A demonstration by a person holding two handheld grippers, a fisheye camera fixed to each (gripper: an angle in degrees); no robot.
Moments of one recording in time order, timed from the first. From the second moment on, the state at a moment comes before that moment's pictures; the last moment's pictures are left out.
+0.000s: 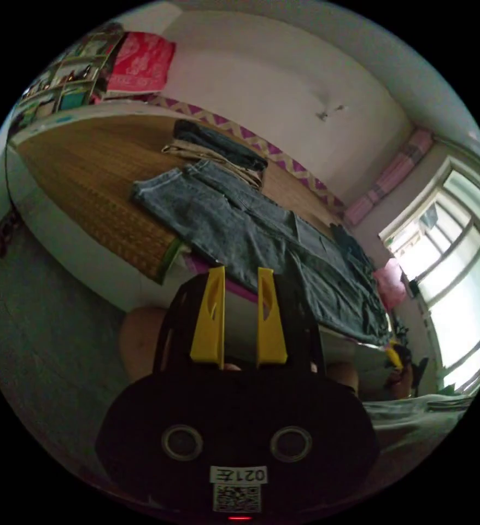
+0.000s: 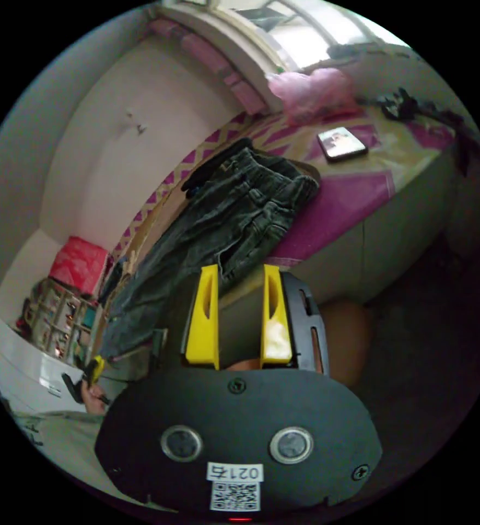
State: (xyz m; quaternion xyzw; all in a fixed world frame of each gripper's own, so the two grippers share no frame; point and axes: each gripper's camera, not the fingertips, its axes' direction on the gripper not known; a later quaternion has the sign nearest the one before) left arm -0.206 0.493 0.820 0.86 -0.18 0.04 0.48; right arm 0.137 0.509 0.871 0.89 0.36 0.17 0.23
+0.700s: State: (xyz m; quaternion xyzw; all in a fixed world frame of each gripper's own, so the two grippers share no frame) left arm -0.228 0.709 0.706 0.89 0.06 0.02 0.45; right arm 0.180 0.625 0.836 0.94 0.23 0.12 0.23
